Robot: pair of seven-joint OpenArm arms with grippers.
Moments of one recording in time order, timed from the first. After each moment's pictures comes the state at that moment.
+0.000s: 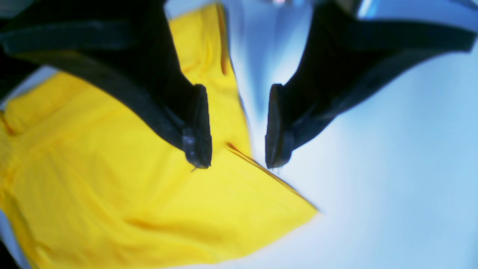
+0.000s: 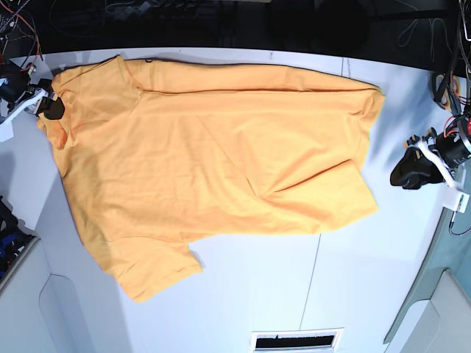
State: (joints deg) left arm 5.8 -33.3 -15.7 77.9 -44.2 -32.9 38.5; right arm -13.9 20.0 31.5 80.5 43.4 33.7 -58.7
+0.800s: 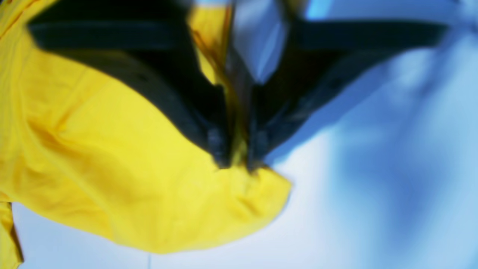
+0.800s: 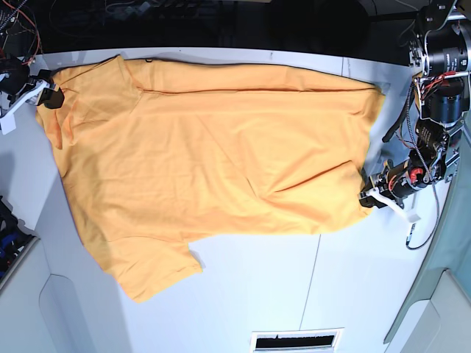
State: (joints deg) left arm -21.8 -21.4 -8.8 37.5 -29.2 -27.0 31.5; right arm -15.0 20.0 31.5 80.5 40.8 33.5 -60.1
